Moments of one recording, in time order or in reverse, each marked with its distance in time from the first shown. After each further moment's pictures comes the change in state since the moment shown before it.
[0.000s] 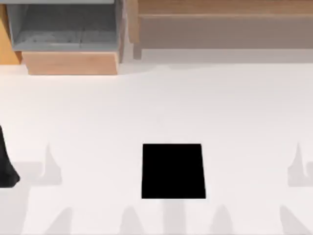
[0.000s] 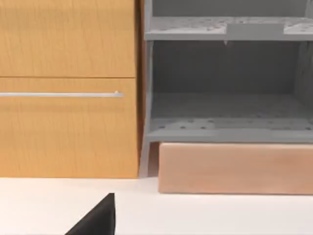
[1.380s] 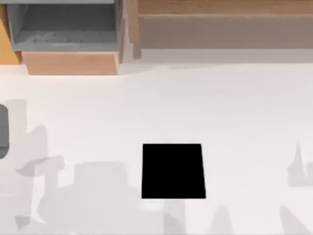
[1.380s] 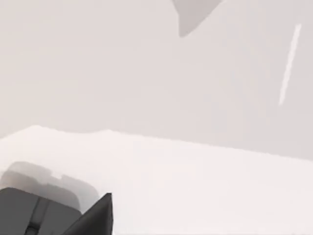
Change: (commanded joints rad) left arm 0.150 1.520 0.953 -0.939 0.020 1.478; right arm 0.000 0.000 0.000 0.000 0.000 0.000
